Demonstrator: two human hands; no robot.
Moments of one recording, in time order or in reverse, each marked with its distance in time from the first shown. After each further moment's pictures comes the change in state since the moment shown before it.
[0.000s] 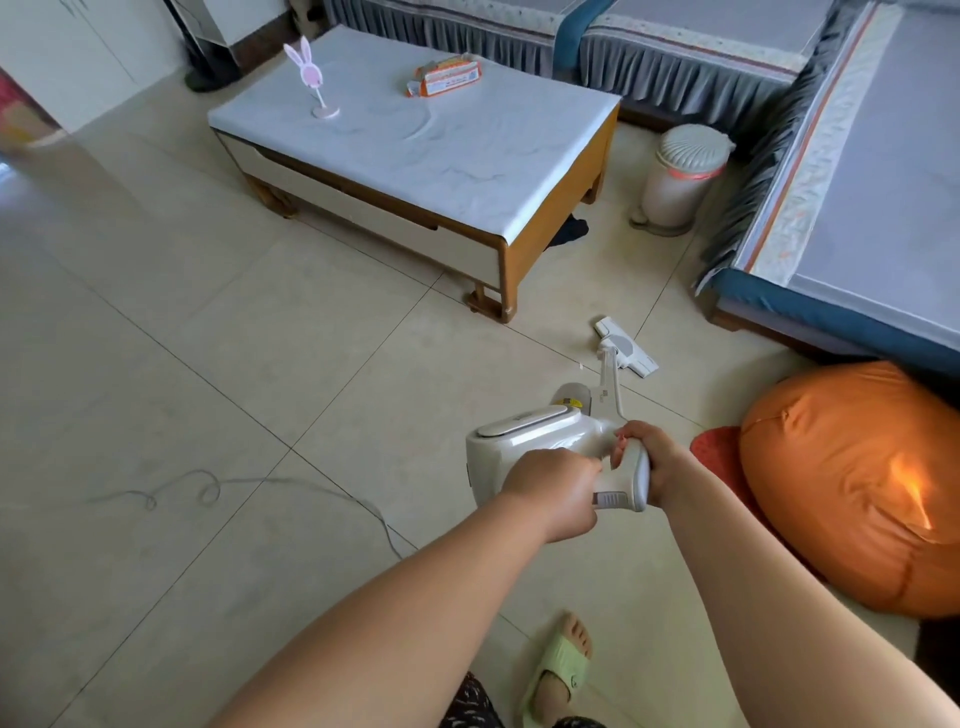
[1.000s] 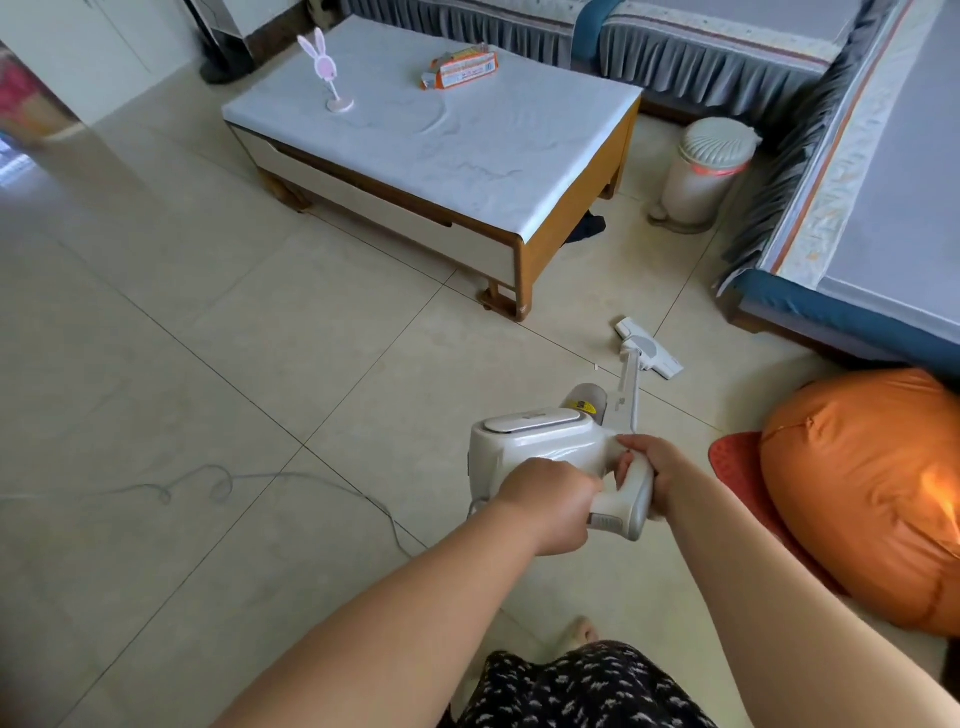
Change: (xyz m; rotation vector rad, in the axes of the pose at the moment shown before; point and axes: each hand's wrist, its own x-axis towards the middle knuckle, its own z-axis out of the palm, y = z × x) left_hand 0.000 -0.026 -0.010 0.135 -0.080 0.060; right_hand 0.028 0.001 0.015 0.022 0.121 0.134
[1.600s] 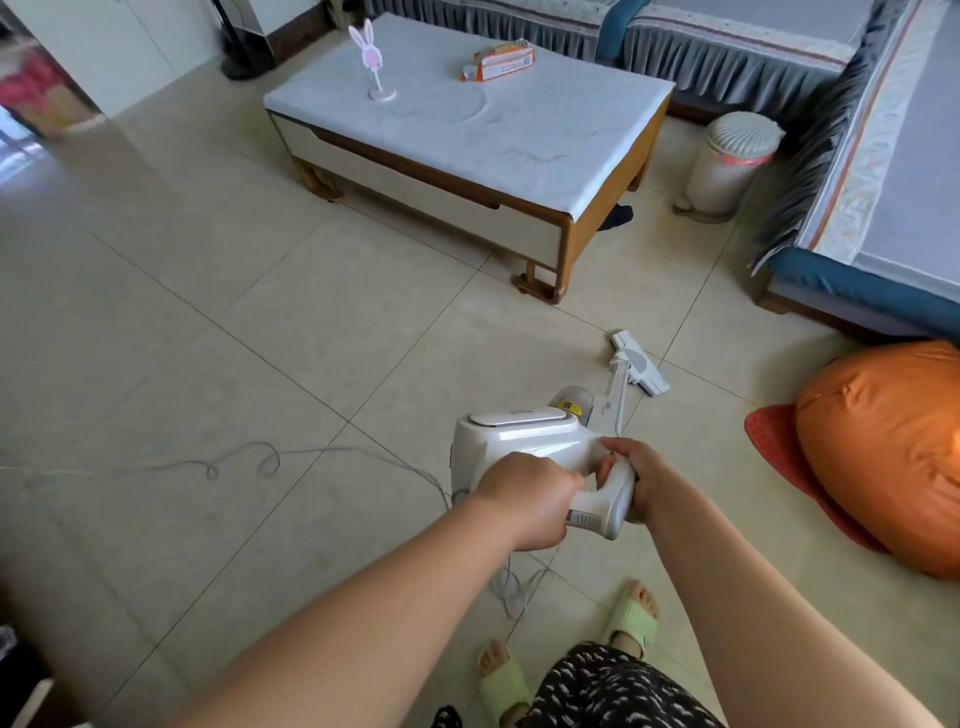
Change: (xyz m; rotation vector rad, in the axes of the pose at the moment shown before) left_hand -0.182 -0.103 0.047 0.059 0.004 0.047; right_hand -0.045 0.192 0.100 0.076 -0.063 0.007
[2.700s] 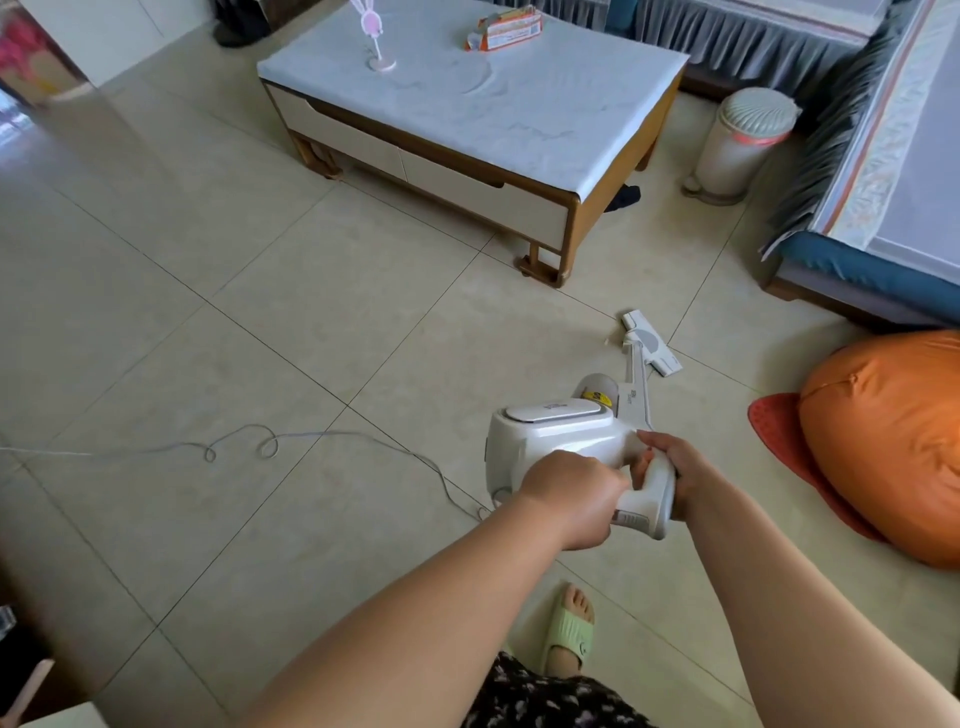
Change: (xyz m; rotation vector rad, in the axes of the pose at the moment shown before) left_hand 0.024 0.017 0.013 -0.048 0.024 0.038; right_hand 0.016 -0.016 -0.031 -0.045 0.016 -0.024
